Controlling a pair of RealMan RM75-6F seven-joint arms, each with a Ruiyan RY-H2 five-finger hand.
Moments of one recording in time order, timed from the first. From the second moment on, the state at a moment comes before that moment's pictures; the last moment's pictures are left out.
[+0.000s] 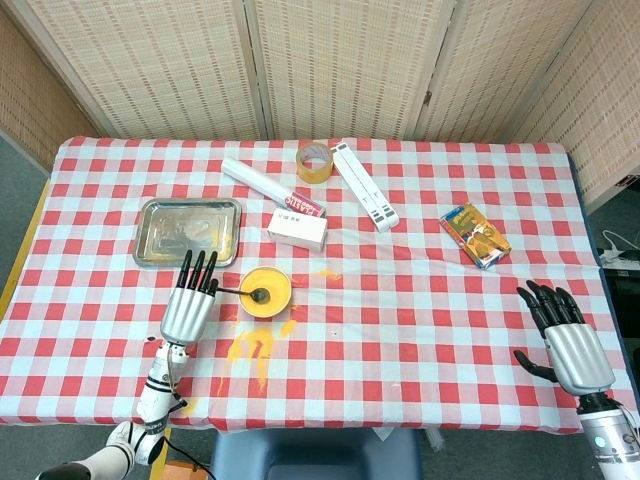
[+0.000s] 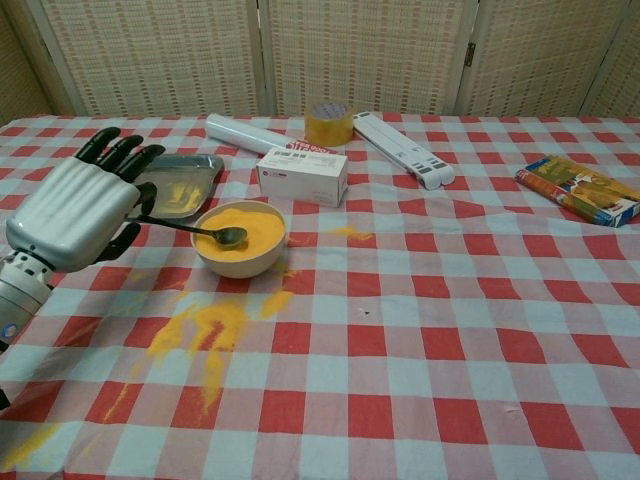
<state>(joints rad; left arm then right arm) -0.54 -2.07 -0.10 -0.52 1.52 1.50 0.47 0.12 -1.11 0.01 -1.61 -1.56 1.41 0.00</state>
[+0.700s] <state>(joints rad) -0.55 -2.08 -0.10 -0.50 1.52 1.49 0.47 0.12 -1.11 0.01 -1.61 -1.56 1.41 0.00</state>
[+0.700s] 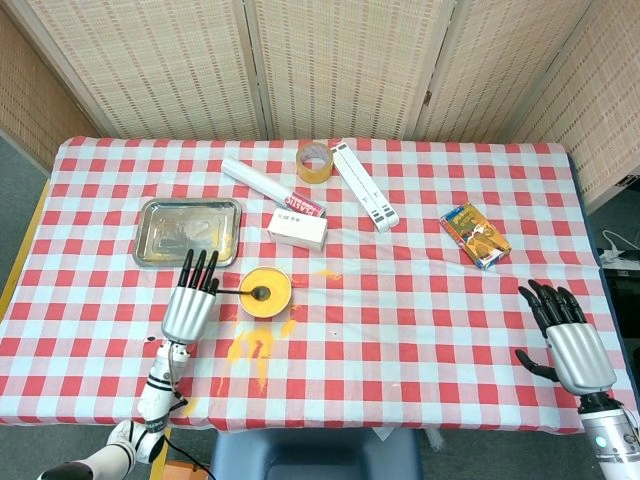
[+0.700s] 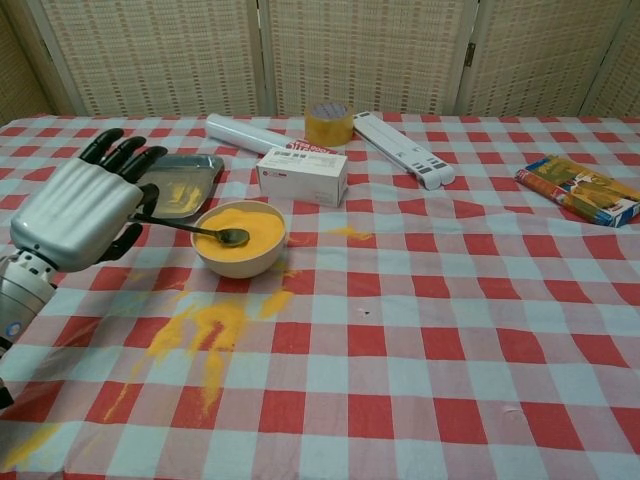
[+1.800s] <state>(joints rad) -0.55 -2.07 -0.10 -0.52 1.53 1.51 0.47 0.12 -1.11 0.01 -1.61 -1.56 1.42 0.00</state>
